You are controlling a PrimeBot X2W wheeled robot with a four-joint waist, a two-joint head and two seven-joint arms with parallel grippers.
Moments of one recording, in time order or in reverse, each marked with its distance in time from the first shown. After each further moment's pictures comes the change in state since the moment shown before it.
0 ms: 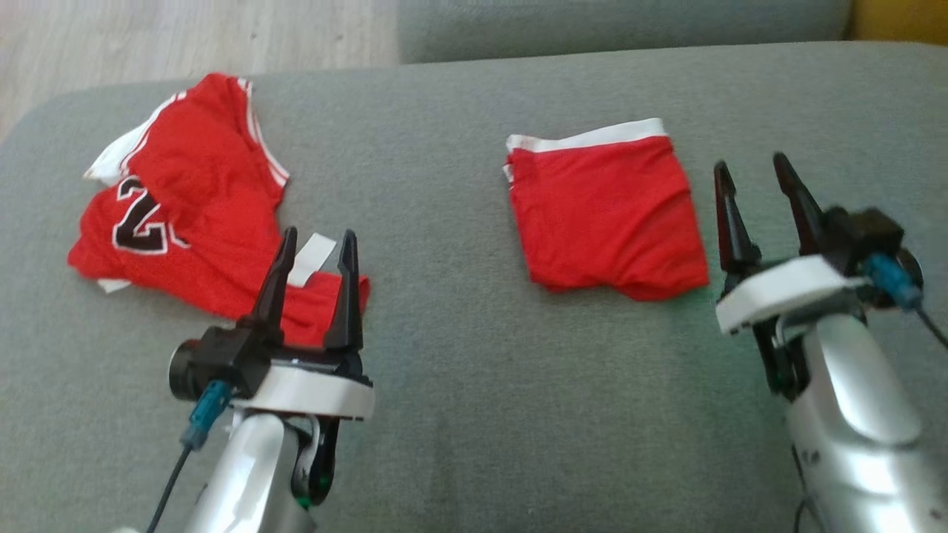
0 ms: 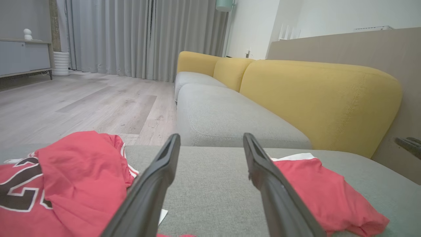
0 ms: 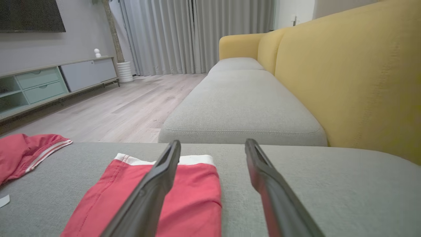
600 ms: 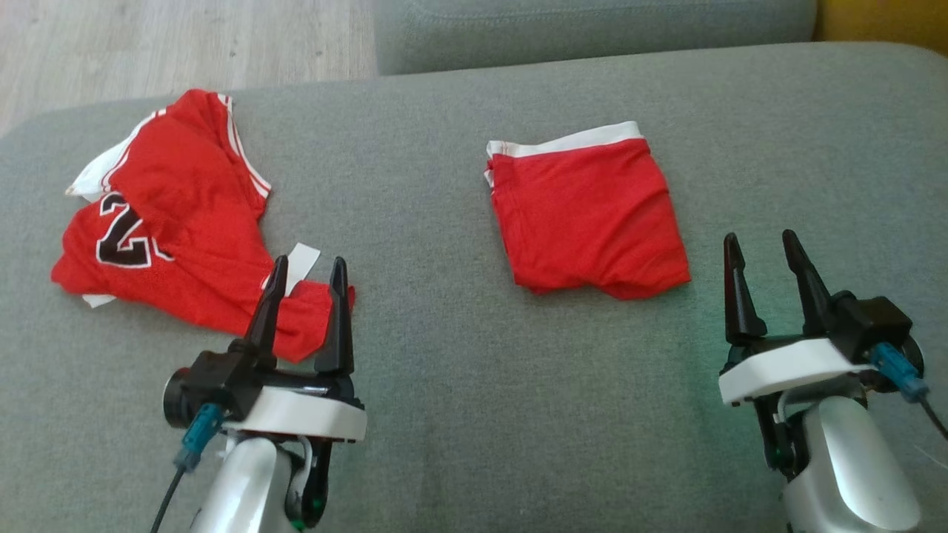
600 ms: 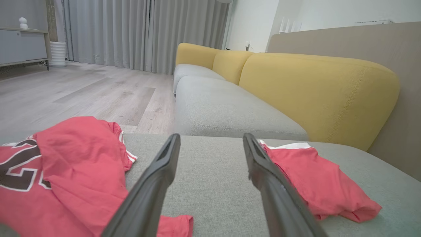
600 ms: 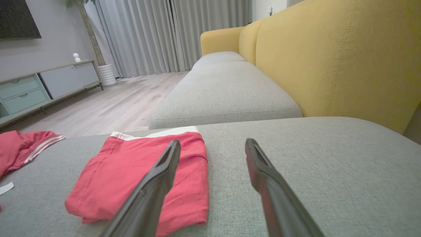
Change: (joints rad) left arm 0.061 0.001 0.029 0.000 -0.001 -0.008 0.000; right arm 0.247 0.069 -0.099 -0.199 -0.030 0.000 0.000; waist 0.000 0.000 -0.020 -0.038
